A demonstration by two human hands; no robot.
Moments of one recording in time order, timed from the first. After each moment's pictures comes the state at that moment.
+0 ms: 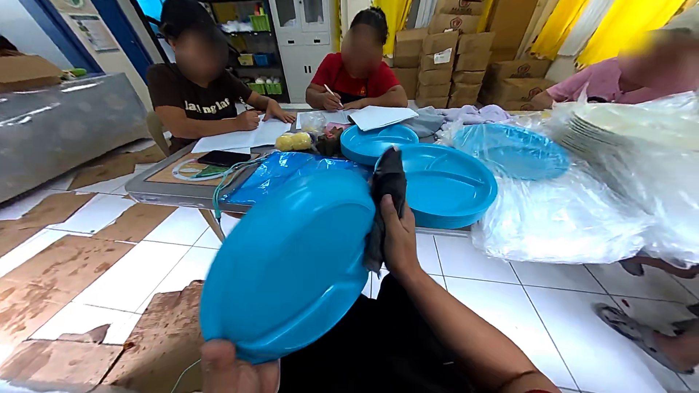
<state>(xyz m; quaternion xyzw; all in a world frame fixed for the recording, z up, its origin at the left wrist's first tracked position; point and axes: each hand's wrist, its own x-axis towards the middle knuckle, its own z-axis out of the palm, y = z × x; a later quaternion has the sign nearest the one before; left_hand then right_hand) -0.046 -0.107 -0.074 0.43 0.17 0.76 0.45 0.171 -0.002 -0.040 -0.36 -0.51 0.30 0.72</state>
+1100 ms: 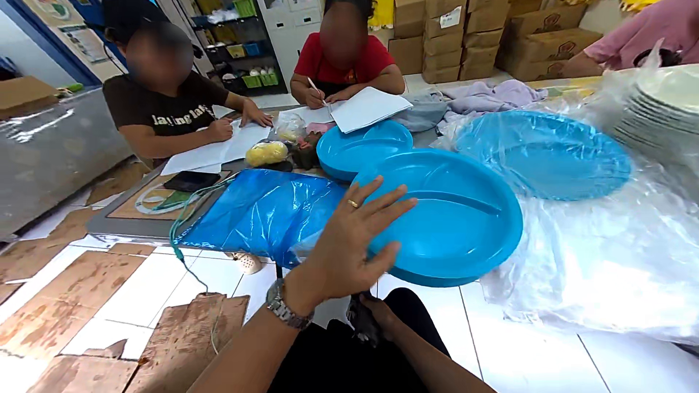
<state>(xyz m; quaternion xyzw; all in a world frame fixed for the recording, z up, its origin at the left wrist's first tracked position) 0.124 0.100 0.007 0.93 0.16 0.34 0.08 0.225 0.063 -0.305 -0.49 -0.25 0.74 0.38</state>
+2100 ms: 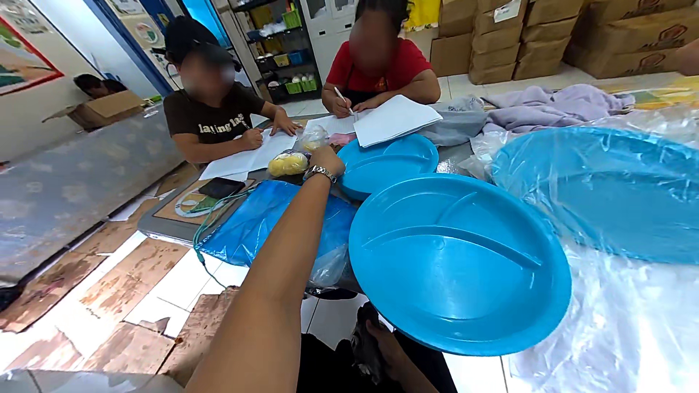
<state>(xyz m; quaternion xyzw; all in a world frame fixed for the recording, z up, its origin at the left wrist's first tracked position) 0.160 0.319 0.052 0.66 0.74 0.09 0.10 0.228 0.062 -0.294 -0.45 -0.18 0.78 0.39</state>
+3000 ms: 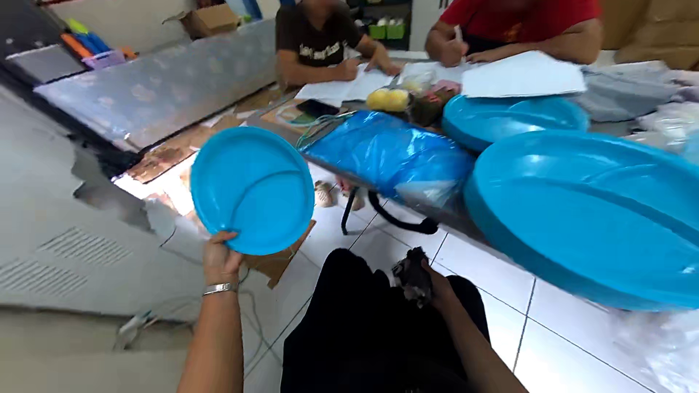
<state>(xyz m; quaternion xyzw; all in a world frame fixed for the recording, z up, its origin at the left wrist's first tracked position) -0.199 -0.043 -0.130 0.18 0.46 0.82 0.28 0.220 0.066 -0.303 -0.47 -0.26 0.74 0.41</state>
